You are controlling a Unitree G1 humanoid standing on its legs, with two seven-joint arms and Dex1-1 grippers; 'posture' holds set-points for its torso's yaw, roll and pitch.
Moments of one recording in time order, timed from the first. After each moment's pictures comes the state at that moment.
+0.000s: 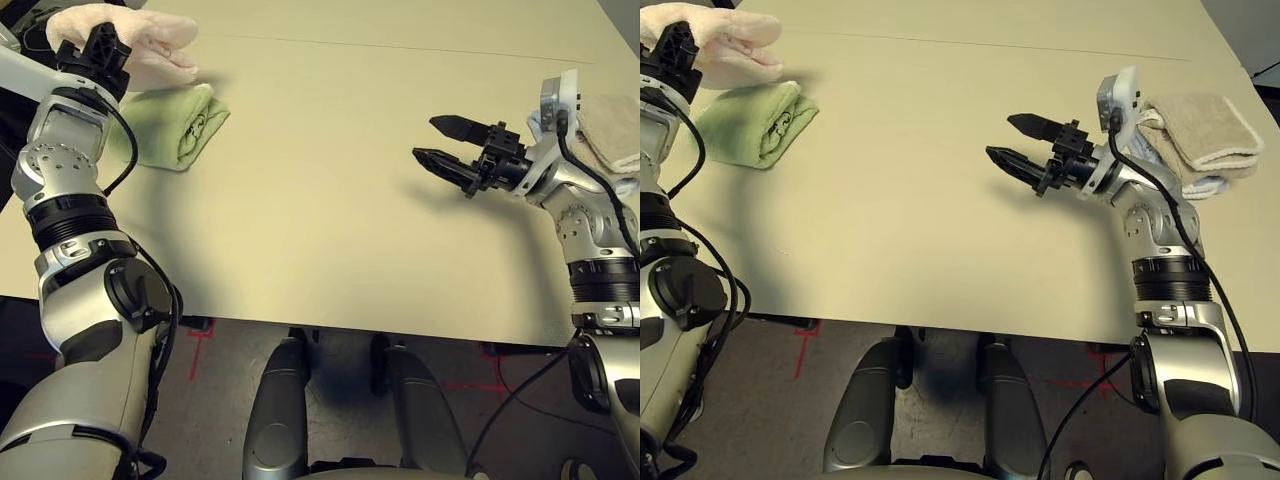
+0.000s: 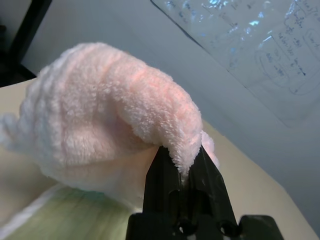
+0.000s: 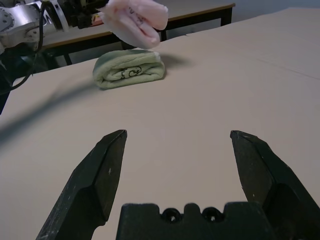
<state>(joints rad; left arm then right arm) -1.06 0.56 0.65 0.59 -0.65 0.45 -0.23 -0.76 -0.50 -0.13 0.33 0.47 0.23 1.10</state>
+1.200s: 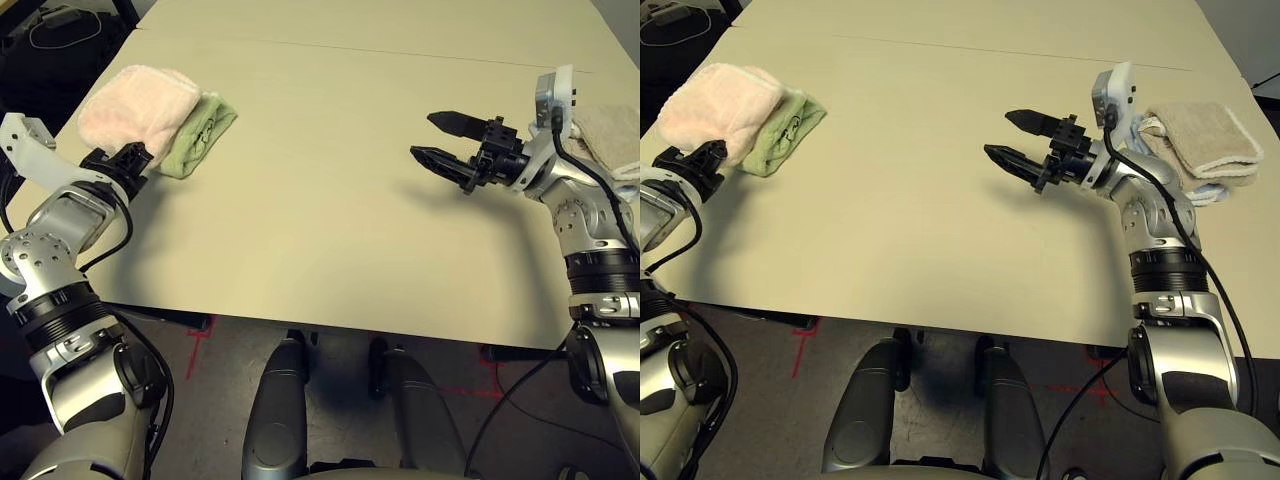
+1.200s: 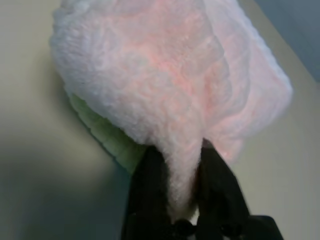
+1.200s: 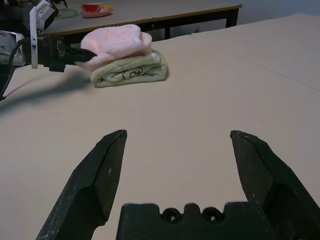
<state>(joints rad) -0.69 0.56 0.64 0.20 -0.85 0.91 0.00 -0.79 -0.50 -0.12 0.40 0.43 0.18 1.13</state>
